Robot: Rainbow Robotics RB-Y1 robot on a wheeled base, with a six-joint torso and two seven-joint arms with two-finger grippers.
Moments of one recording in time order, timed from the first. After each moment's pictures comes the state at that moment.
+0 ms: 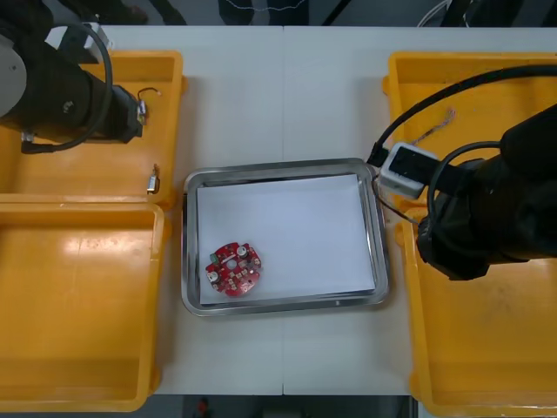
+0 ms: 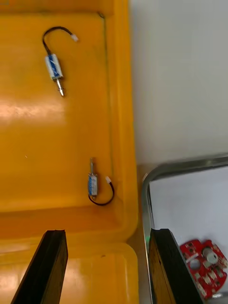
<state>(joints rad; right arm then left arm) -0.62 -0.89 0.30 -2.53 -1.02 1.92 1.44 -0.67 0.83 -0.16 -2.04 0.79 1.71 -0.91</state>
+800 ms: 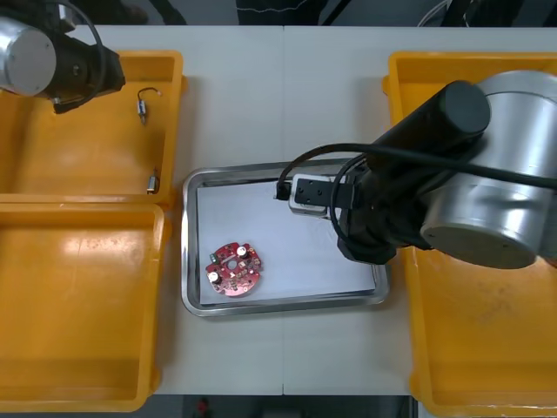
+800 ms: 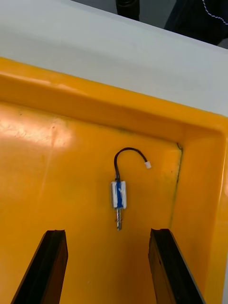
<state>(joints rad) -0.71 -0.69 0.61 -2.27 -0.73 1.73 1.83 -0.78 0.78 -0.23 -1.45 0.62 1.17 -0.93</state>
